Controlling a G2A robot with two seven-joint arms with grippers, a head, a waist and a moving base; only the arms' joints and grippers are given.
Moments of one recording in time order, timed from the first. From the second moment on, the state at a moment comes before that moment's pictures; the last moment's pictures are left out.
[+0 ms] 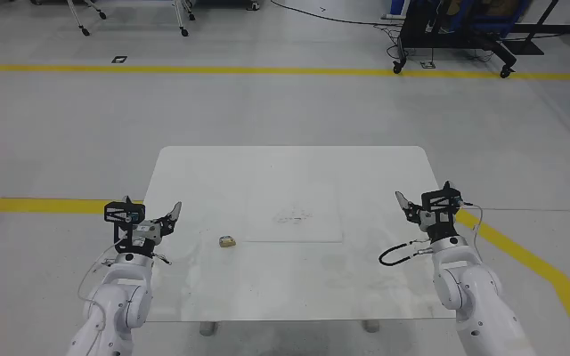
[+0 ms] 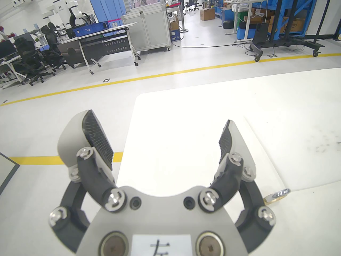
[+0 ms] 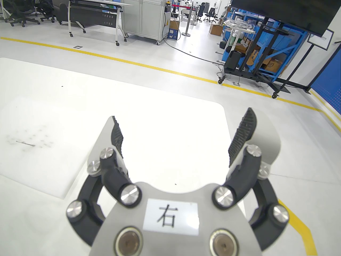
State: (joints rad) left arm 1.73 -1.15 -1.60 -1.80 1.33 0.00 0.00; right arm -1.73 -1.15 1.60 -1.80 -1.33 0.00 0.00
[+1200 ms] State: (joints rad) left arm 1.73 -1.15 -1.60 -1.80 1.33 0.00 0.00; right arm -1.39 -1.16 1.36 -1.56 -1.31 -0.36 0.25
